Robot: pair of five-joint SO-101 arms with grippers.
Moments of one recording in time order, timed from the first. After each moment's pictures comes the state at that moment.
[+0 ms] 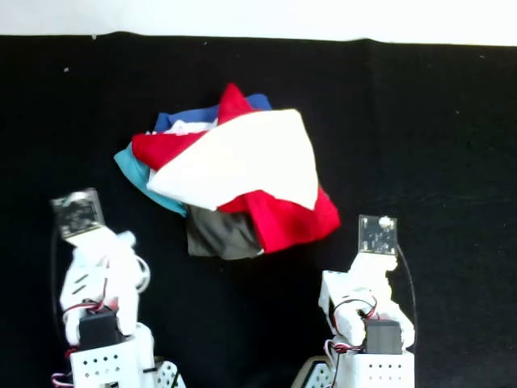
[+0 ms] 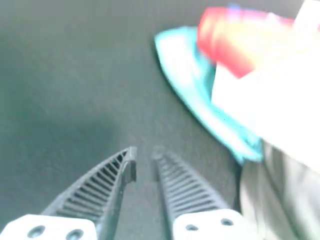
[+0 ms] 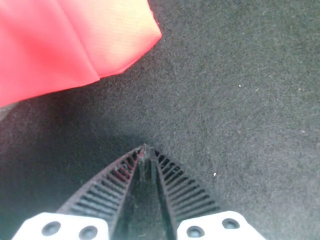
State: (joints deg) left arm -21.1 -103.6 92.1 47.6 -17.1; right arm -4.0 -104.7 96.7 72.6 -4.0
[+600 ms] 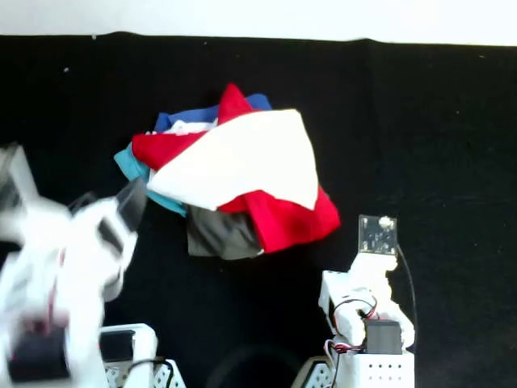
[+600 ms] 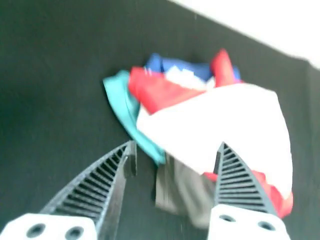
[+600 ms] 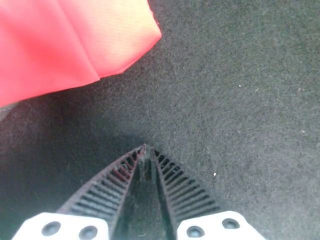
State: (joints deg) left arm -9.8 -61.6 27.1 77.3 -8.3; right arm -4.0 -104.7 96.7 72.6 -4.0
